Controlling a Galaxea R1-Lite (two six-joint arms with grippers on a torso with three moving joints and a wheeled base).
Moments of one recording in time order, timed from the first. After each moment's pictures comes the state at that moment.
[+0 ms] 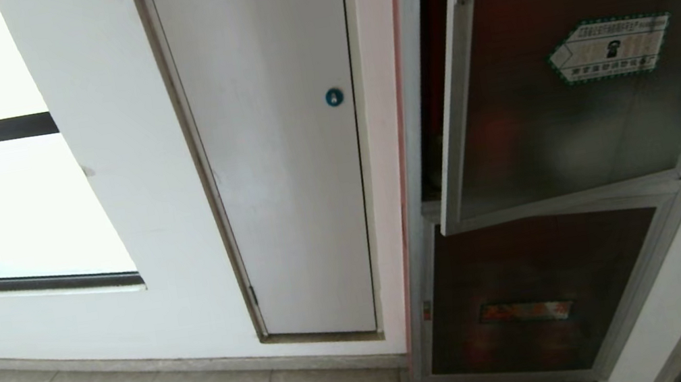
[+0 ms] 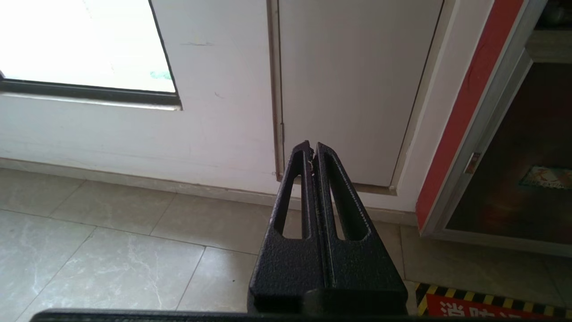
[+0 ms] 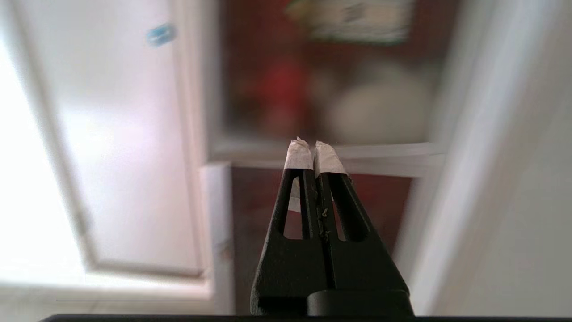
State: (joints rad) left arm 0.02 0.00 0.00 -0.01 0.00 0.00; right arm 0.01 0.06 -0.26 -0.04 -0.07 -0.06
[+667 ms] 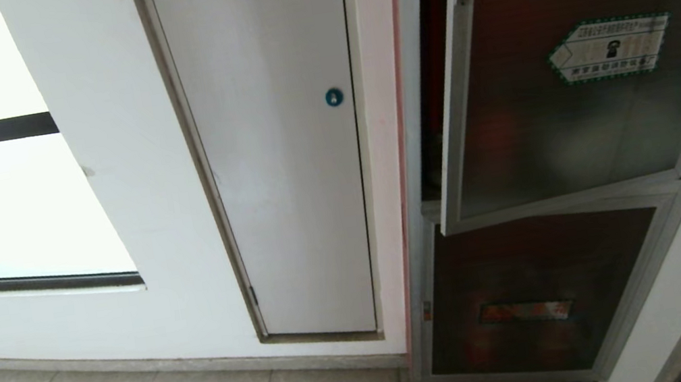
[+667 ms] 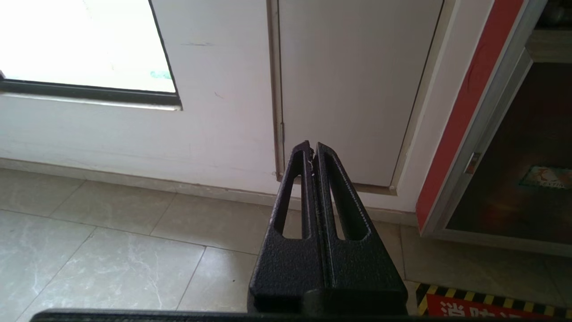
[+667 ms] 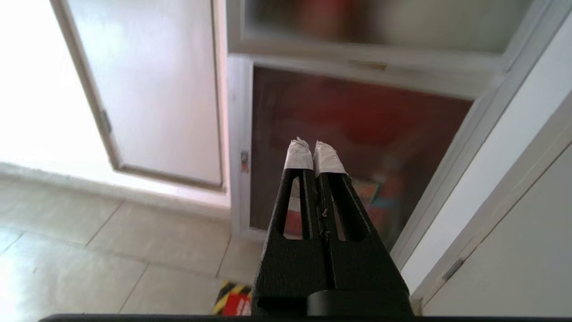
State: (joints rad) left arm 0.02 0.00 0.00 -0.01 0.00 0.00; right arm 0.01 0.00 -0.01 0.00 0.01 -0.07
